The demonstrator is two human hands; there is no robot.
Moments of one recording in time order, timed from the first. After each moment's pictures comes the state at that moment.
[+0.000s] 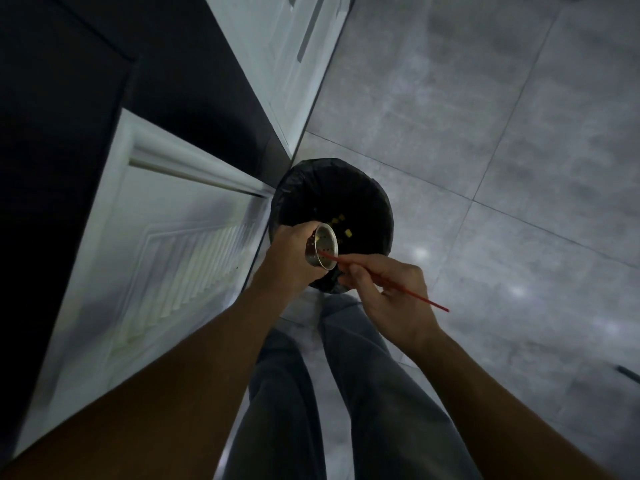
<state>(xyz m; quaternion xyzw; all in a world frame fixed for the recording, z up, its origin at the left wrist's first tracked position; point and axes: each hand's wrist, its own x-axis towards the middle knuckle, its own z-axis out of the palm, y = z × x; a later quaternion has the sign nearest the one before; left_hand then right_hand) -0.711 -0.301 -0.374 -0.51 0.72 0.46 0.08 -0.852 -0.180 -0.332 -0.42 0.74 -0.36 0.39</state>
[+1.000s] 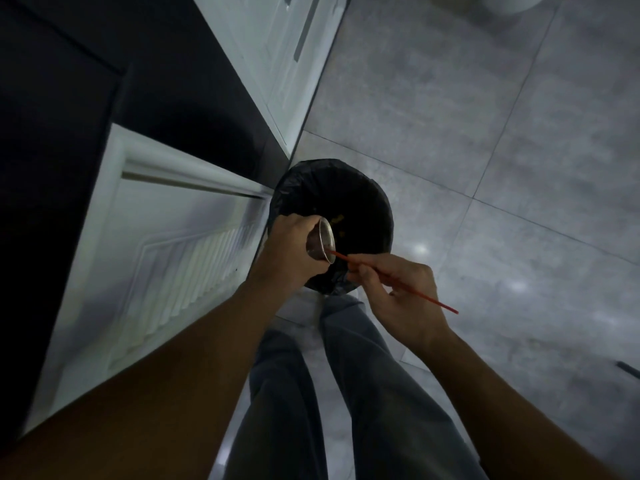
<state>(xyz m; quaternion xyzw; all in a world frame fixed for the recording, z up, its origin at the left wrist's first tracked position) -0.719 -0.316 -0.378 -0.49 0.76 0.42 0.10 -0.864 -0.182 -0.337 -0.44 0.74 -0.36 0.35</state>
